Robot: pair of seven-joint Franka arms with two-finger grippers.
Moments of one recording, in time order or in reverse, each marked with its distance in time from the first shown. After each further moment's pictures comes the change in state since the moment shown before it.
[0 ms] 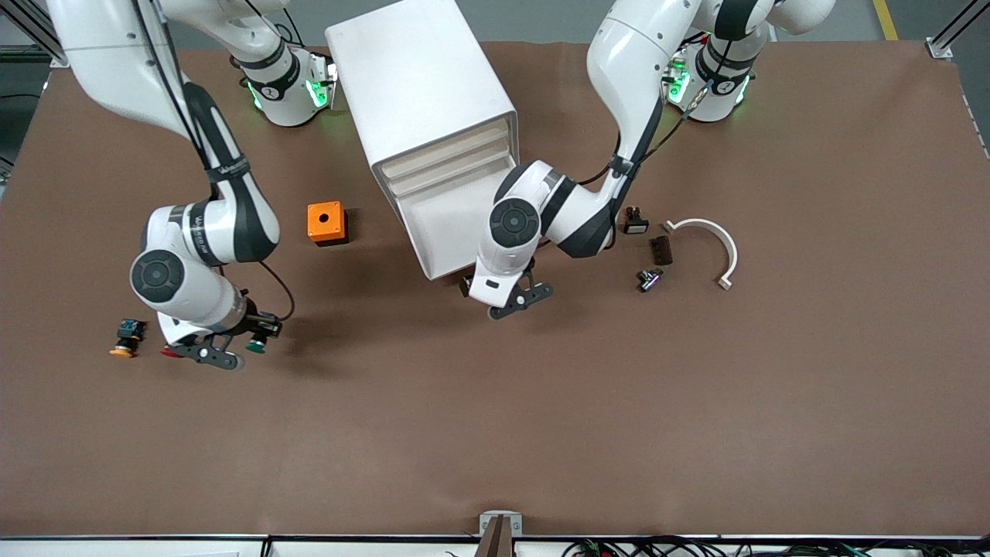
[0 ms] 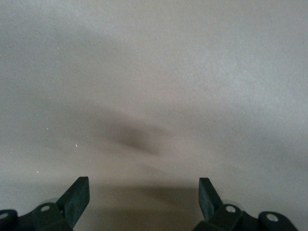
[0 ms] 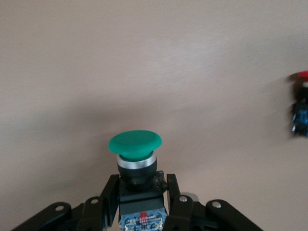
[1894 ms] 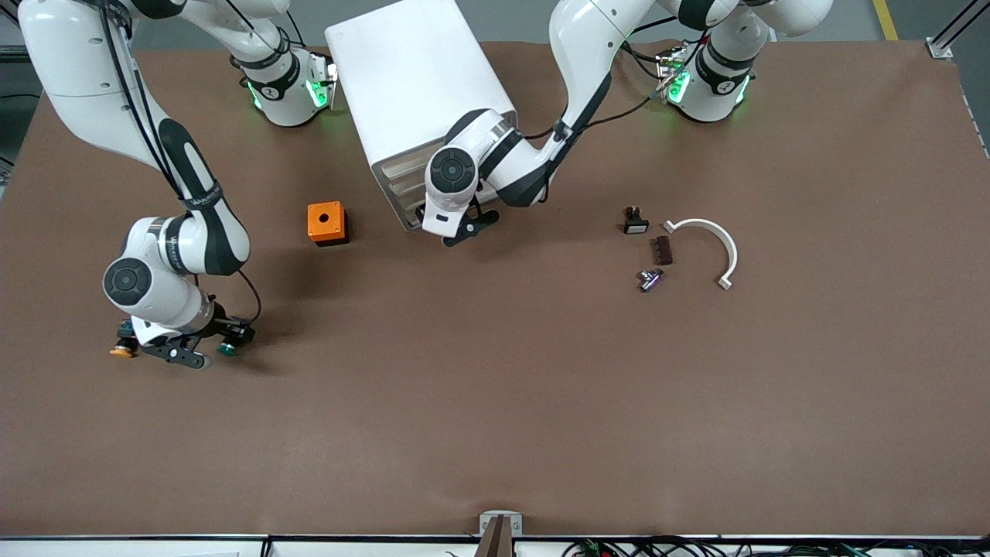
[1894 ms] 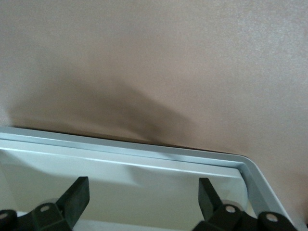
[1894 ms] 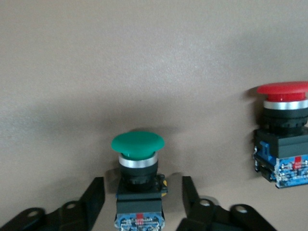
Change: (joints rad) left arm -0.100 -0.007 -0.155 -0.045 -0.124 -0.061 -0.246; right arm -0.123 0.094 0.014 0.003 -0.024 0.103 -0.067
